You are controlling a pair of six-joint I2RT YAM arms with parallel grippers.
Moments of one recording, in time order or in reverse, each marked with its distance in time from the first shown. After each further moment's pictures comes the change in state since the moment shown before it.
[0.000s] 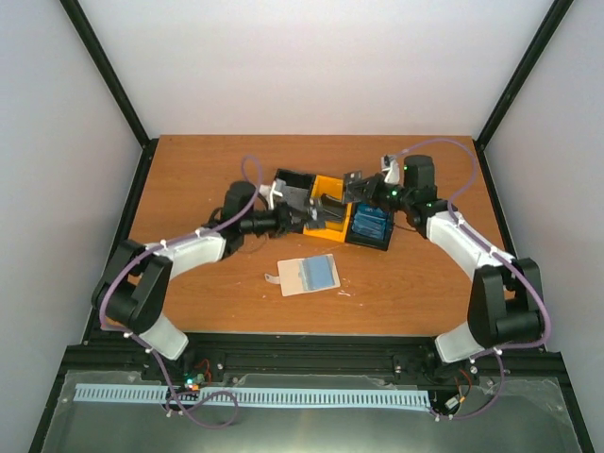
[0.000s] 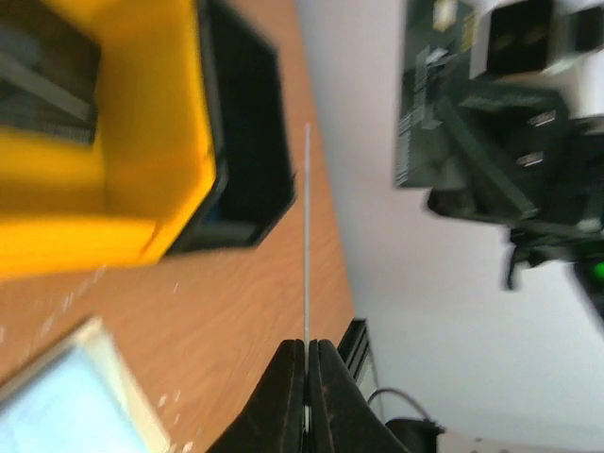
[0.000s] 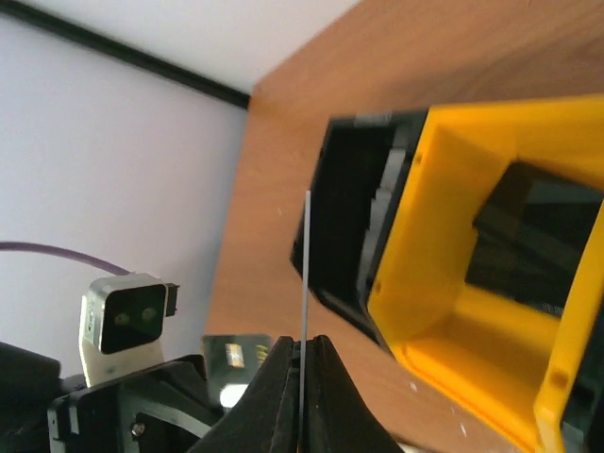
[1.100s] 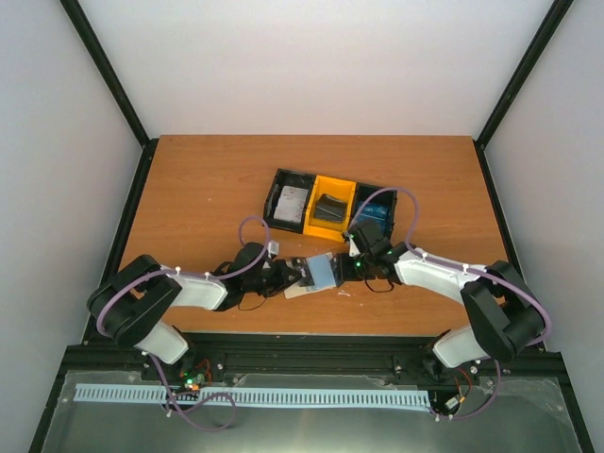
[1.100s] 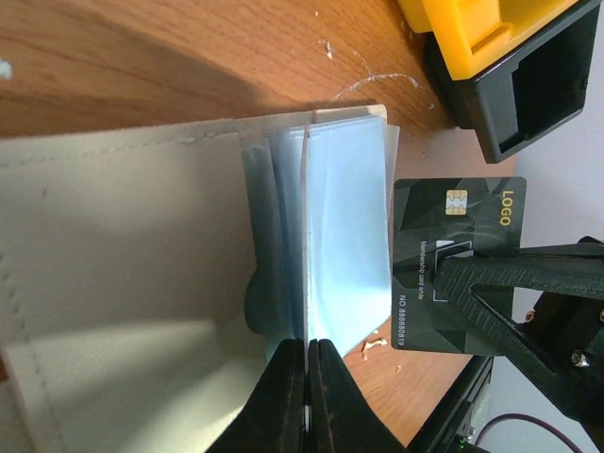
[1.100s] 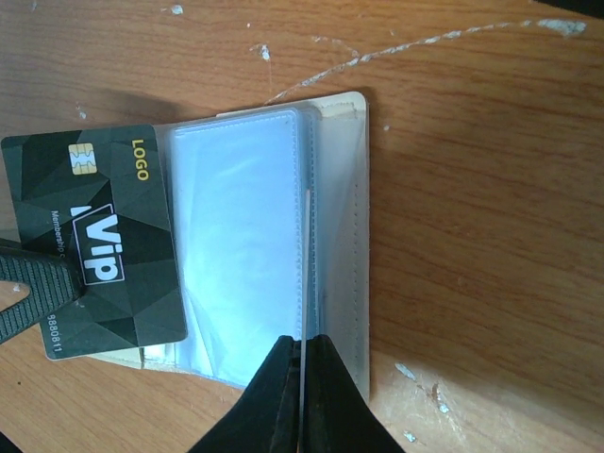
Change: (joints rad) left arm -0.293 -0.114 -0.488 0.087 -0.477 -0.175; right arm 0.439 -0.089 -0.324 -0.311 0.470 -0.278
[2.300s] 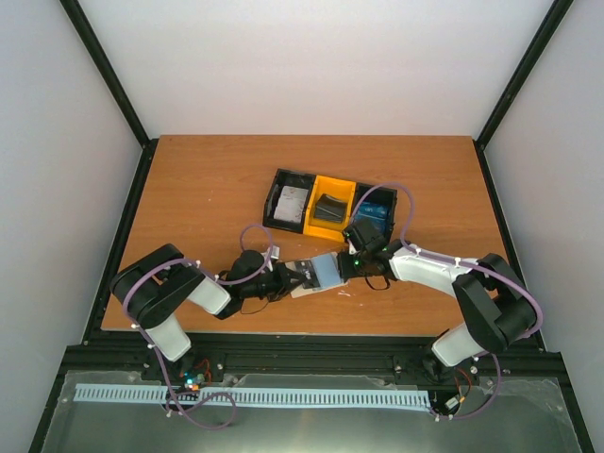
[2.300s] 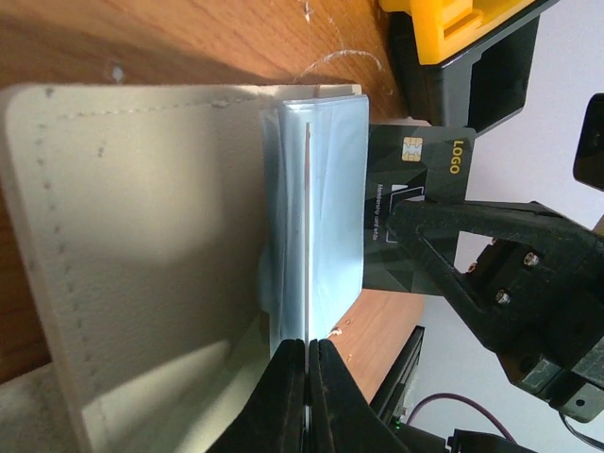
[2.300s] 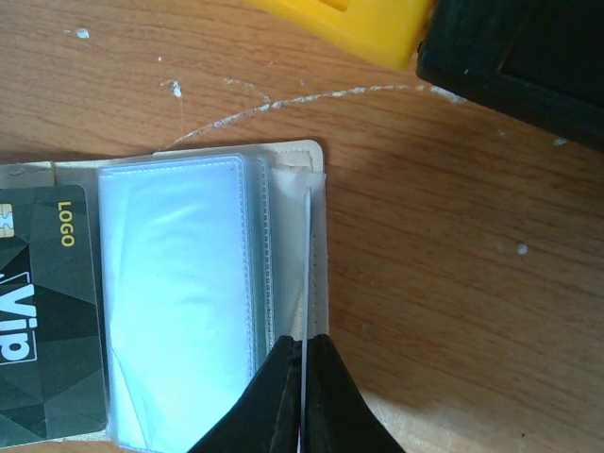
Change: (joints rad) left arm 0.000 0.168 -0.087 0.400 0.087 -0.156; right arm 0.003 0.064 0.034 -0.013 0.154 -0.083
